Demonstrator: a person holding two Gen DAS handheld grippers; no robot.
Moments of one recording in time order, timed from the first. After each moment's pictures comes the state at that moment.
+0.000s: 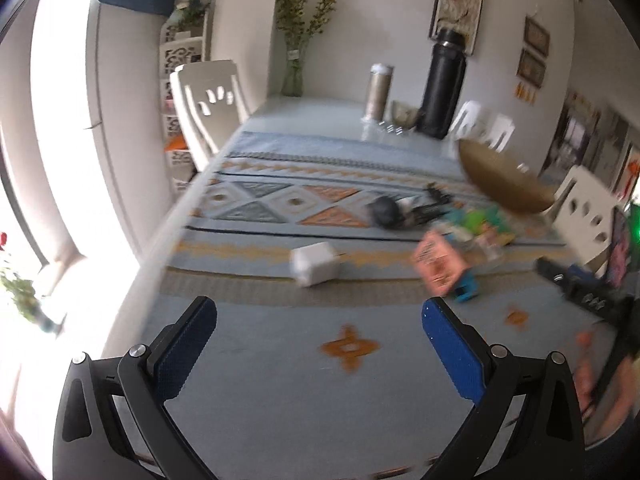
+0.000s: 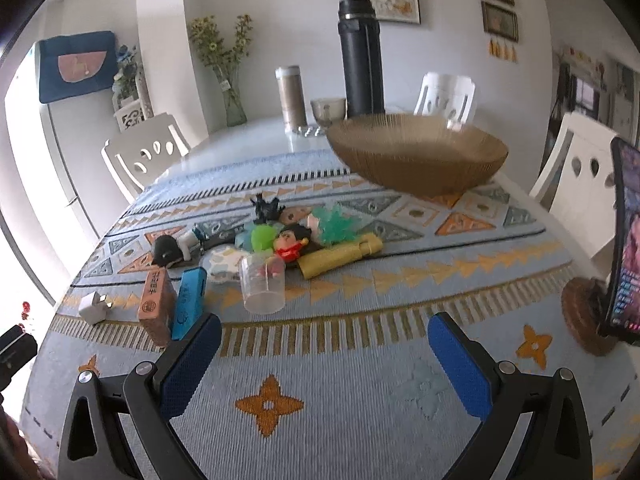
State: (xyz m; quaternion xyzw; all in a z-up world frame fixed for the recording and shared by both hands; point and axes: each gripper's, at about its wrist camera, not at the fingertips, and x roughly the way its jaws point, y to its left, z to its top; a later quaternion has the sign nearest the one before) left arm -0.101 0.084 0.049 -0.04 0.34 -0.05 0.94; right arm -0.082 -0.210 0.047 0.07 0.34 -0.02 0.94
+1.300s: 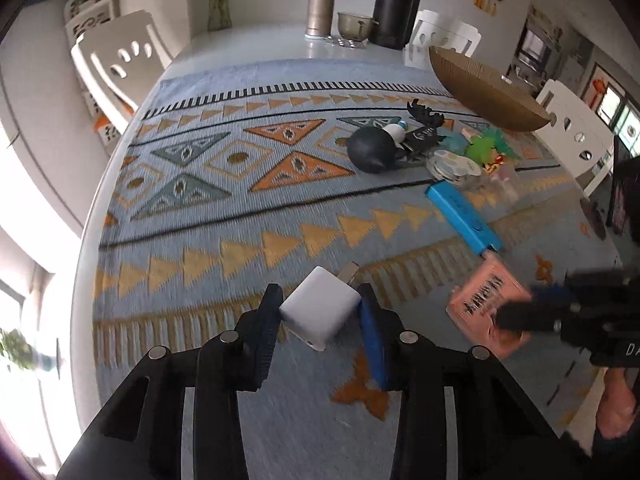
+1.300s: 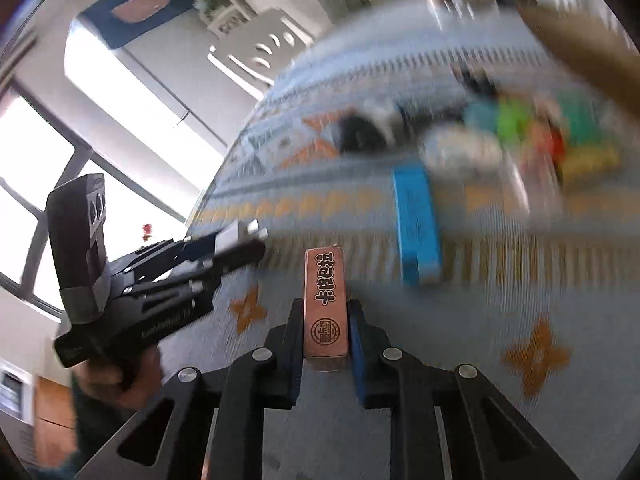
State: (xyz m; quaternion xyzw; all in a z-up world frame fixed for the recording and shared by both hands) left arm -0.020 0.067 0.019 0.03 0.47 -0.16 0.87; right arm -0.047 -0.123 0.018 0.17 0.52 0.24 0.80
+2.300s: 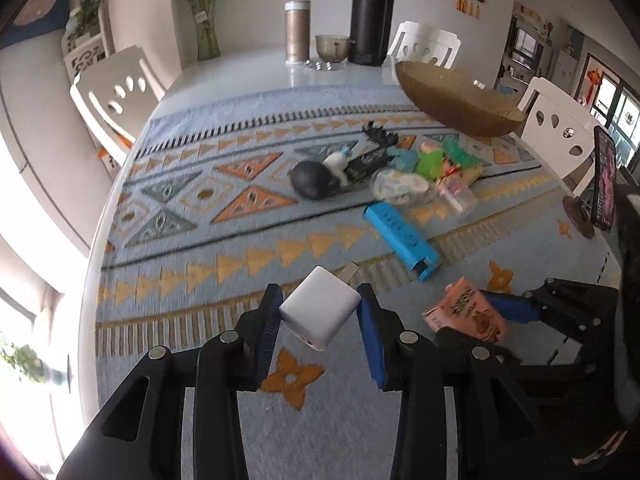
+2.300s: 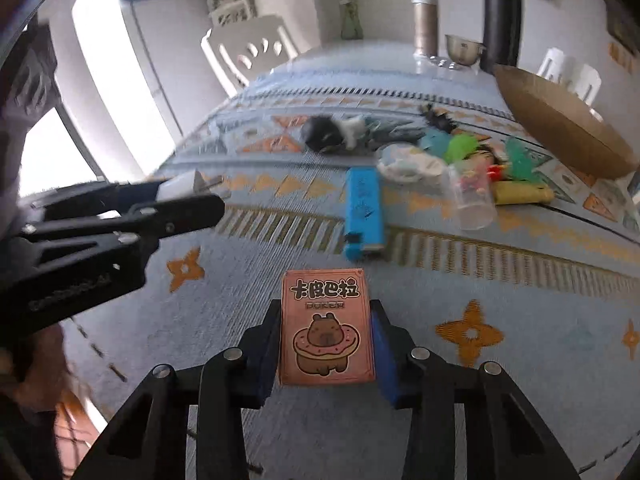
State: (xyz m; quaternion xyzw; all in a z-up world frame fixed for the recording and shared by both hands) left arm -0.045 0.018 0.056 0.06 0.43 -0.16 0.89; right arm -0.082 -0.120 0.028 0.01 0.45 0.15 0.88
